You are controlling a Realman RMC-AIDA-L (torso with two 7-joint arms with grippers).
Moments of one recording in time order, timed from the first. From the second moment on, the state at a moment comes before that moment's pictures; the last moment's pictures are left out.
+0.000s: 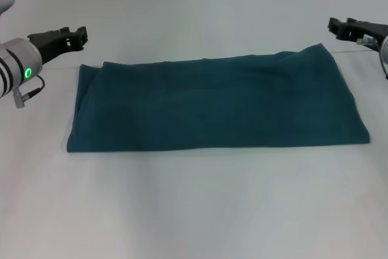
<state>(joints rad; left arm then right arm) -0.89 -2.14 0.50 0.51 1.97 0.50 -1.59 0.84 2.03 -0.35 -0.41 -1.92 -0.50 1.45</state>
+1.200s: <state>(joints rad) -0.62 -2.13 0.63 0.74 2.03 0.93 -1.80 0.52 1.95 -0.56 -0.63 -1.96 -1.04 1.83</state>
